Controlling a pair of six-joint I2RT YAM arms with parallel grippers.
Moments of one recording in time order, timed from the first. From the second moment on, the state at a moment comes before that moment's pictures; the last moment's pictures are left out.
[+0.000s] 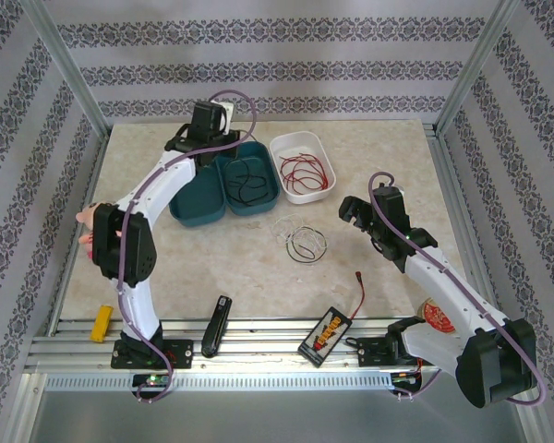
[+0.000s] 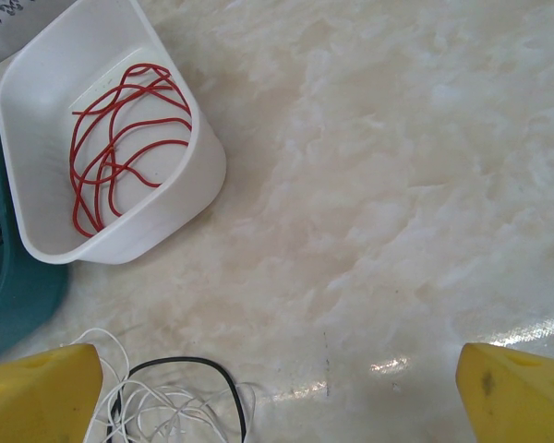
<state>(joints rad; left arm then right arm) -0.29 1.92 1.70 -0.46 -0.02 -0.12 0.29 1.07 0.73 -0.38 0.14 0.65</state>
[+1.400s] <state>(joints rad) -0.34 2.26 2.03 -0.78 -0.16 -0.19 0.29 1.09 0.73 -0.39 0.14 0.65</state>
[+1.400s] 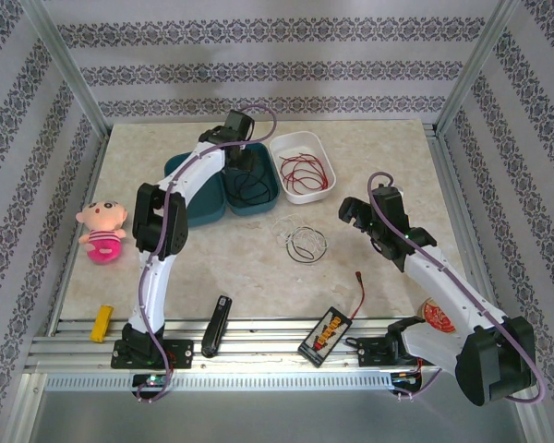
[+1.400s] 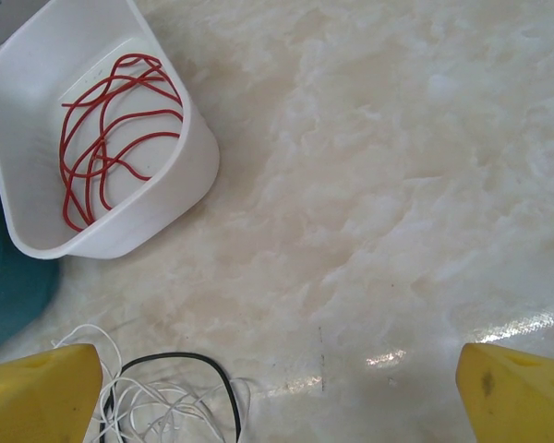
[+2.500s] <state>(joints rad) -0.80 1.57 0.89 0.12 0.30 -0.10 0.29 1.26 0.73 -0.40 -0.04 0.69</state>
